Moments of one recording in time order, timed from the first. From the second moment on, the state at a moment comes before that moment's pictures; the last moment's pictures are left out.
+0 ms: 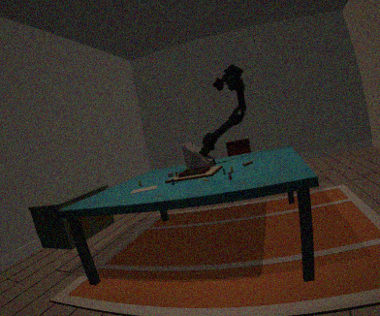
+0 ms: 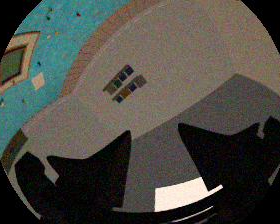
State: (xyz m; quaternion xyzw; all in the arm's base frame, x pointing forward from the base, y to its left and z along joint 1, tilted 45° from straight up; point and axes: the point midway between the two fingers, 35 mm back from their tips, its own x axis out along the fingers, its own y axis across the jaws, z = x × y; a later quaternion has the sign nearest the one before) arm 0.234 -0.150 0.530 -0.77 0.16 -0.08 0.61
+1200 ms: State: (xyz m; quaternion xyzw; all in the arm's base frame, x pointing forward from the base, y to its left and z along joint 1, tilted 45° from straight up) arm 0.243 -0.259 -0.041 0.14 0.59 0.11 0.79
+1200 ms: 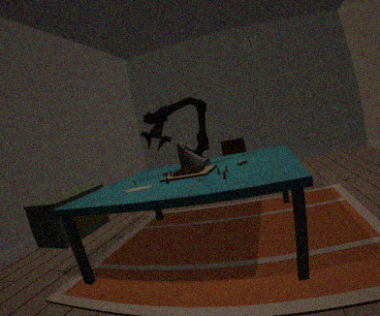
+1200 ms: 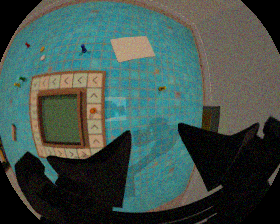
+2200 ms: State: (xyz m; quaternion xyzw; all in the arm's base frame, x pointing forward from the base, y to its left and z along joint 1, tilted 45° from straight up) arm 0.162 -0.156 -0.157 0.41 0.67 0.10 0.62
